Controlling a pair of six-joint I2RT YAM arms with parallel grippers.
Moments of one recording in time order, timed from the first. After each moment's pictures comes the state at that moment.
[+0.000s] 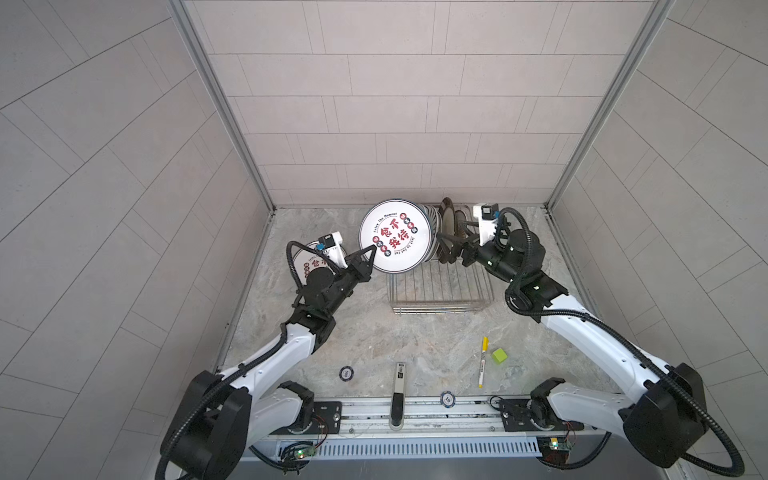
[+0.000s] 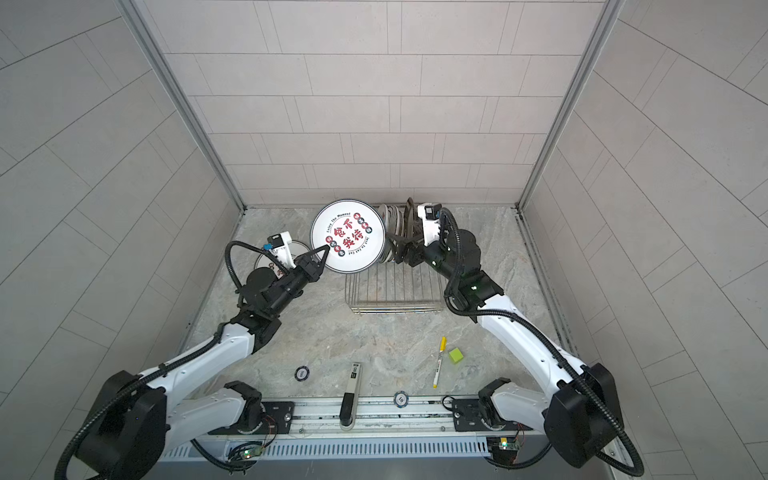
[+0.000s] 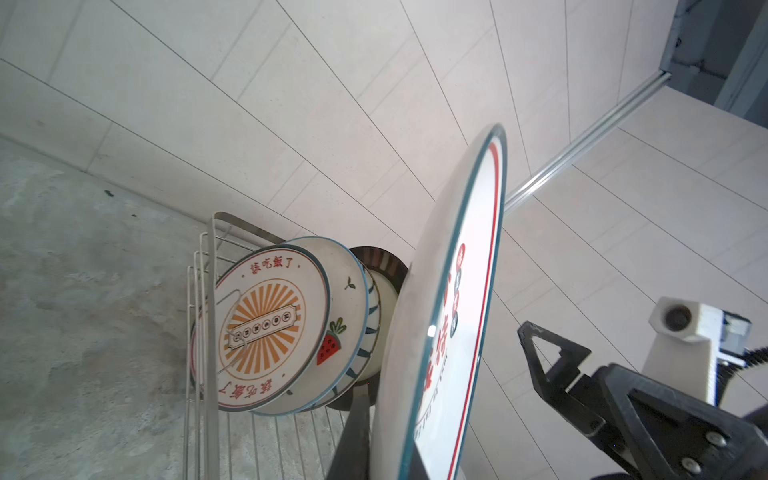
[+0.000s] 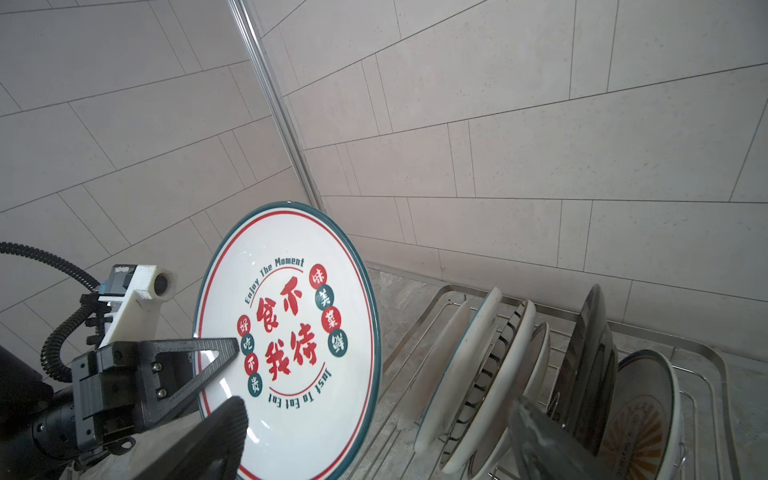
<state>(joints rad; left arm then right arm) -0.41 1.12 0.49 0.67 0.14 -0.82 0.43 1.17 0.92 0.21 -0.26 0.26</state>
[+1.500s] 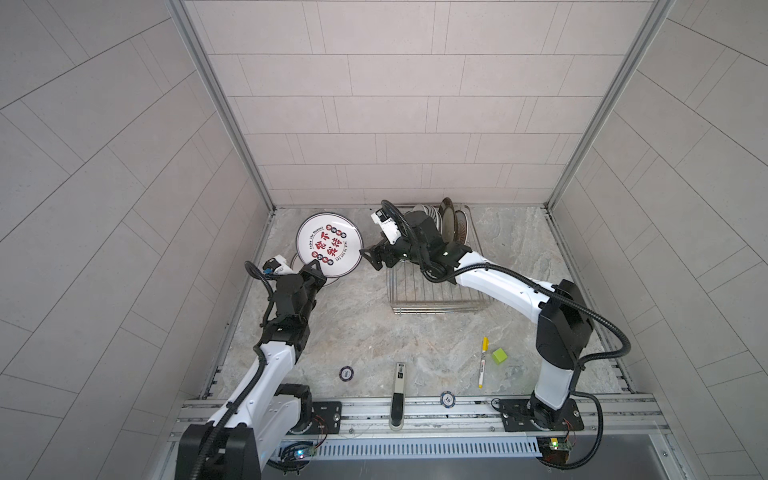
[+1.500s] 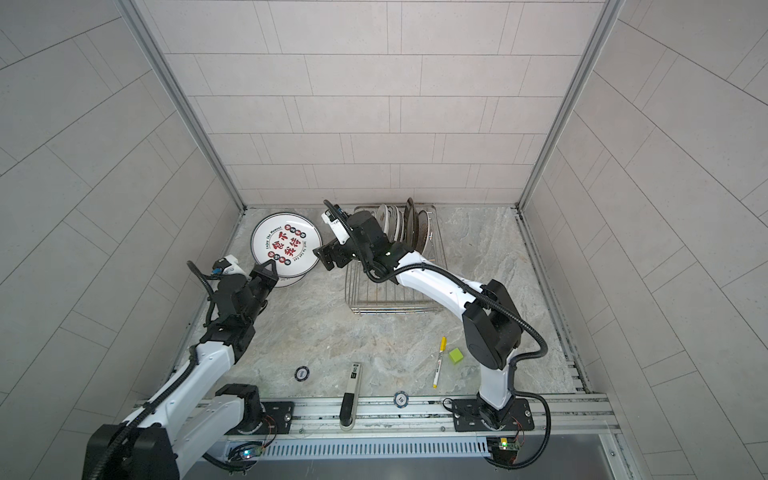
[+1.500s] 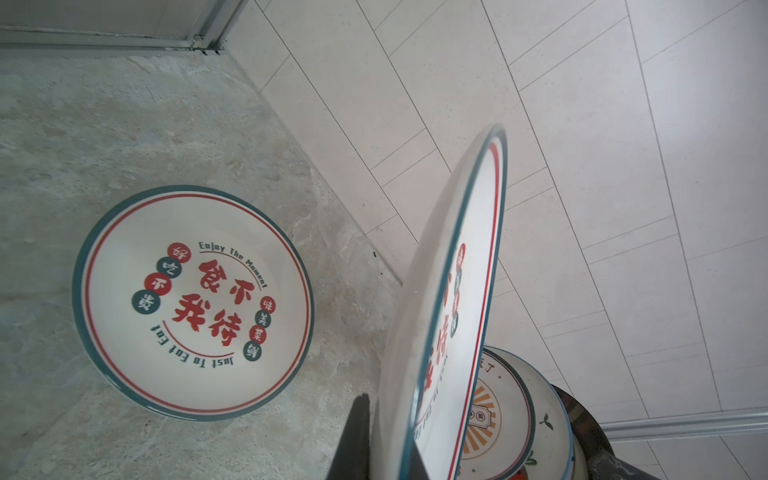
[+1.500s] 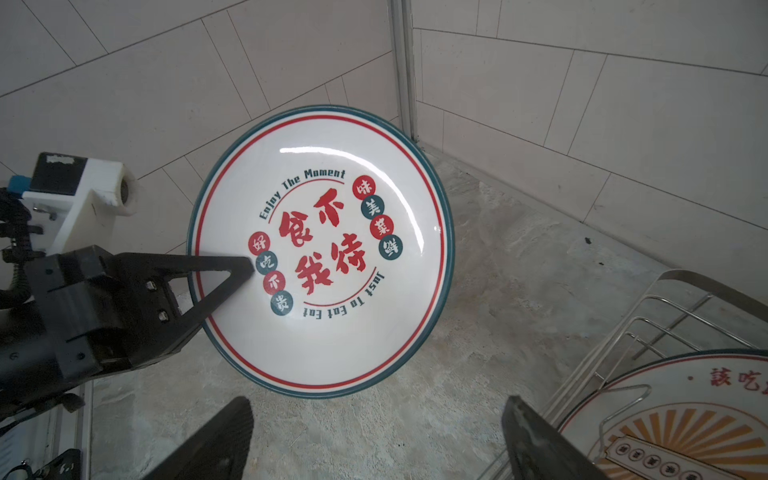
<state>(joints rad) -0.05 0.93 0.40 0.30 -0.07 -0.95 0.75 1.85 1.58 -0.13 -0.20 0.11</state>
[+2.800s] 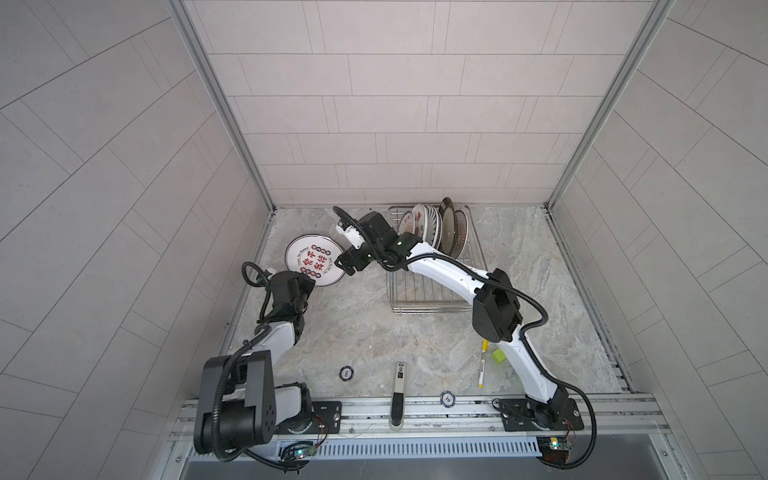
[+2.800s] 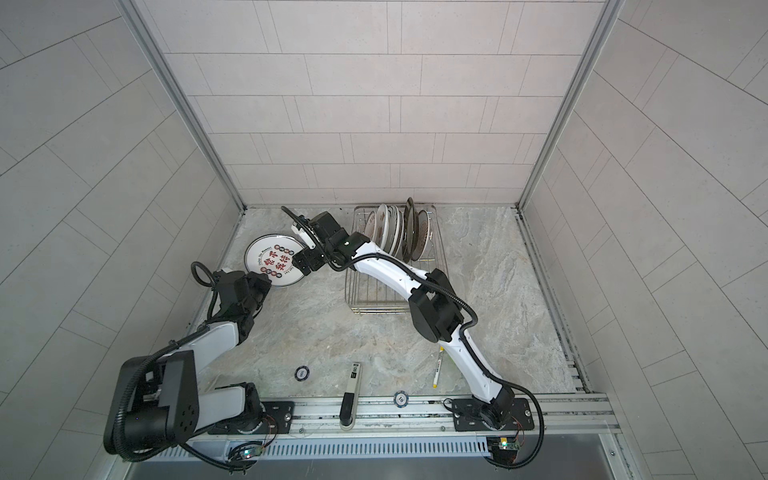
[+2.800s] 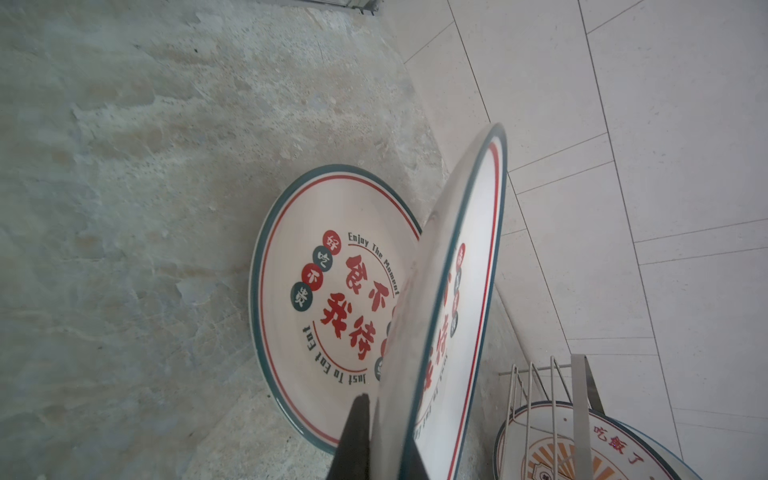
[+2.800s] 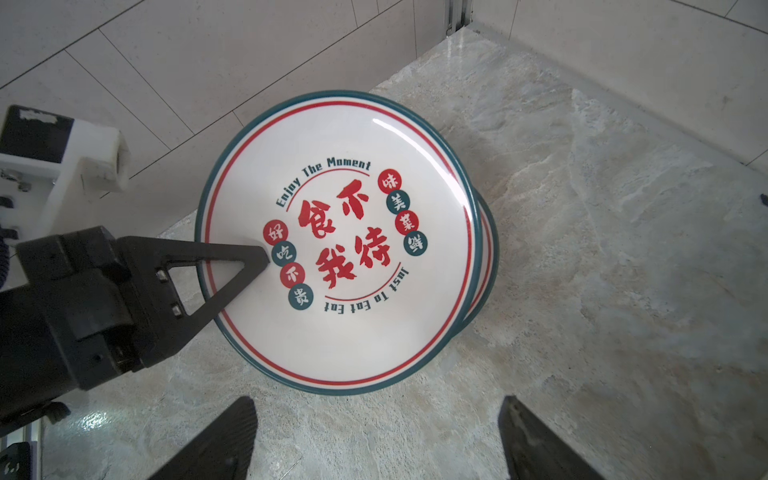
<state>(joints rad) 0.14 1.26 0.40 0.37 -0.01 -0.99 0.81 2.34 2.20 -0.50 -0.22 0.07</state>
